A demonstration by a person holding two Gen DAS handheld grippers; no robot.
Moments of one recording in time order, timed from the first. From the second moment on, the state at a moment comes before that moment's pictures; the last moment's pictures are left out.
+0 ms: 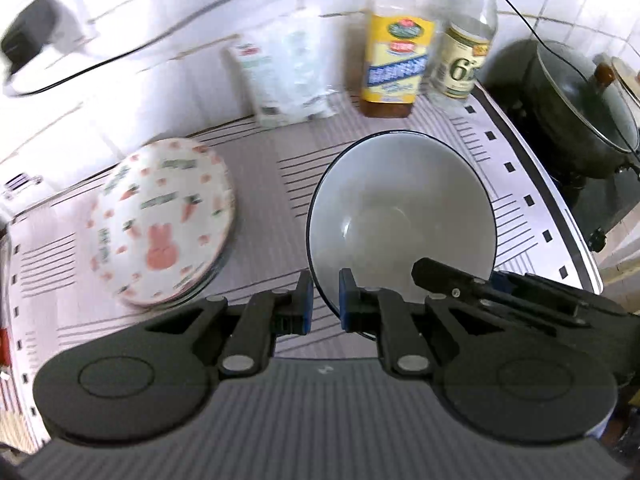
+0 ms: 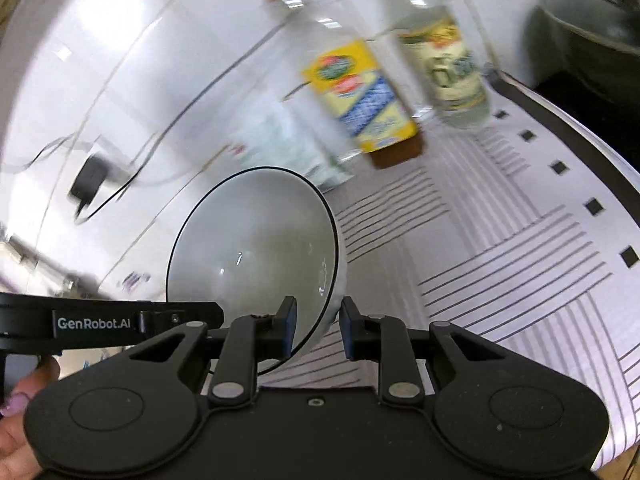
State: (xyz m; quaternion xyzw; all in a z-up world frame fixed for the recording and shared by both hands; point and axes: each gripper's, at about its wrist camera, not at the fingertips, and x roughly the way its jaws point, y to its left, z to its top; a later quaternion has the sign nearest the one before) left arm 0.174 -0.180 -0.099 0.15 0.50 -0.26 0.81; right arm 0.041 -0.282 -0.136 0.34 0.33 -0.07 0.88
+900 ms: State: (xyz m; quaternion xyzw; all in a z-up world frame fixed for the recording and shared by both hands) left arm 0.173 -0.010 -0.123 0.01 0.57 -0.18 0.80; right arm 0.068 -0.136 -0.118 0.22 0.37 0.04 0.90
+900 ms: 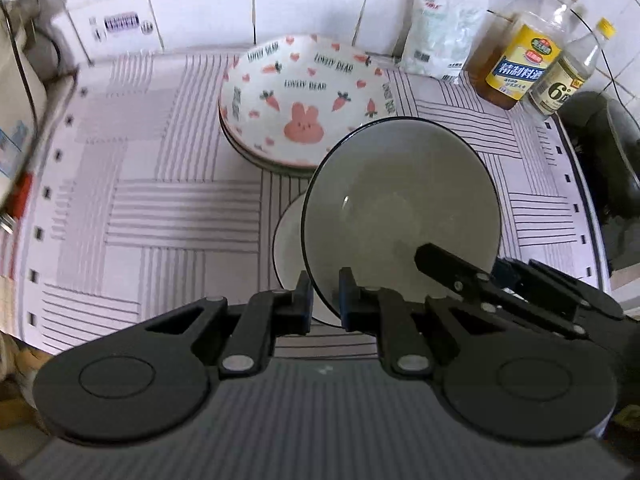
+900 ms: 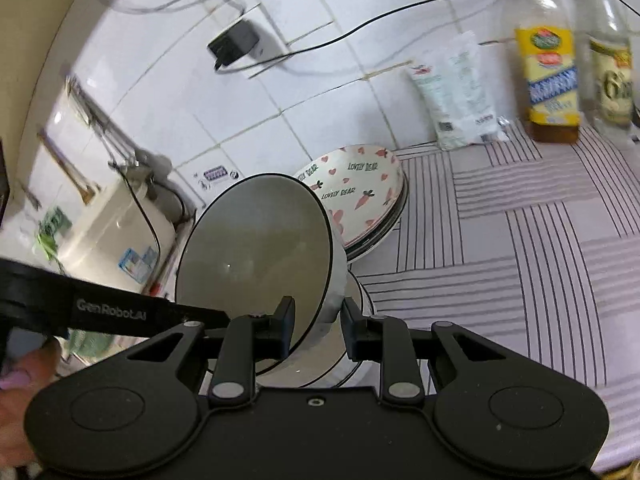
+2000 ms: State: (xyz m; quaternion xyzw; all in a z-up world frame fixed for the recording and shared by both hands) left arm 0.205 0.003 -0.173 -0.05 0.65 -0.15 0.74; right arm 0.096 -0.064 -0.141 -0.12 0.40 -0.01 0.91
